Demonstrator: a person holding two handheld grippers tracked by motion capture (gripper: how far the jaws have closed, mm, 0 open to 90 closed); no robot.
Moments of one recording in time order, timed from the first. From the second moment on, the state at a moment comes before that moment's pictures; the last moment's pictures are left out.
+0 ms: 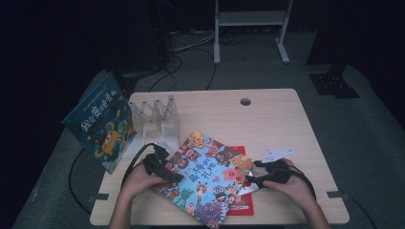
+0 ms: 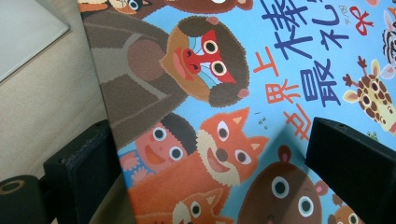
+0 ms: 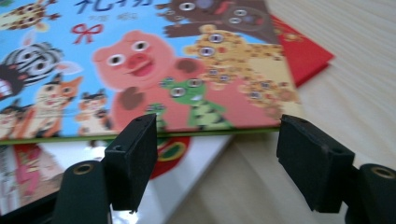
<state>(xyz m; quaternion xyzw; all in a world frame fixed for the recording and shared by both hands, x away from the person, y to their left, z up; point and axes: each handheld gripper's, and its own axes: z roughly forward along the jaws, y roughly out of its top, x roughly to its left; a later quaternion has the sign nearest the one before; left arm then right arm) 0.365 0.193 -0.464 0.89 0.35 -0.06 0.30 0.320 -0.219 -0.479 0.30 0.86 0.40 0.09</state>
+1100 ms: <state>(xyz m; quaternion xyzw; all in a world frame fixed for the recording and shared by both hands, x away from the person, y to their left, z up) 0.387 0.184 -0.466 0.88 0.35 -0.10 0.31 0.285 -0.193 -0.480 0.28 0.87 0.39 0.11</state>
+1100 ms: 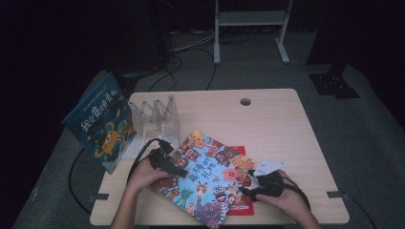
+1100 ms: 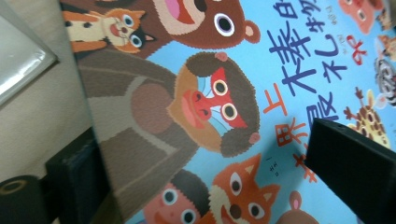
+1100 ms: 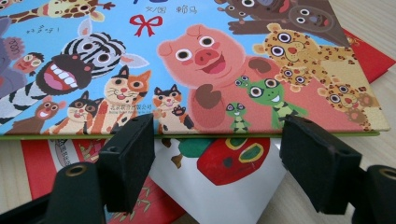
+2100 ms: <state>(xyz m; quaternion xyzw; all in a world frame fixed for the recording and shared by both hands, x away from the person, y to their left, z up) 0.385 0.179 -0.341 0.90 0.28 -0.05 0.33 0.299 -0.162 -0.477 0.28 0.88 0.38 0.11</state>
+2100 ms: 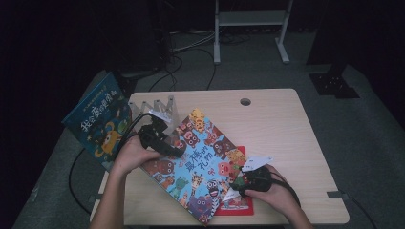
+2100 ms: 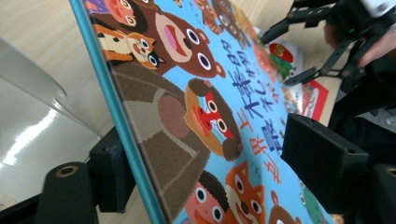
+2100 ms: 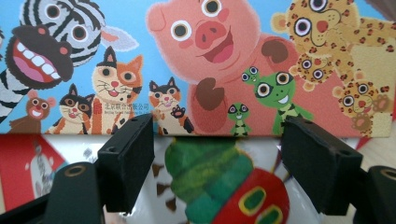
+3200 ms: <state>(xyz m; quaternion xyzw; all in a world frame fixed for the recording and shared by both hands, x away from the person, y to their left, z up) 0.409 0.137 -0.277 0.92 0.28 -0.07 0.27 0.309 -0.126 -0.478 0.30 0.86 0.40 0.13</state>
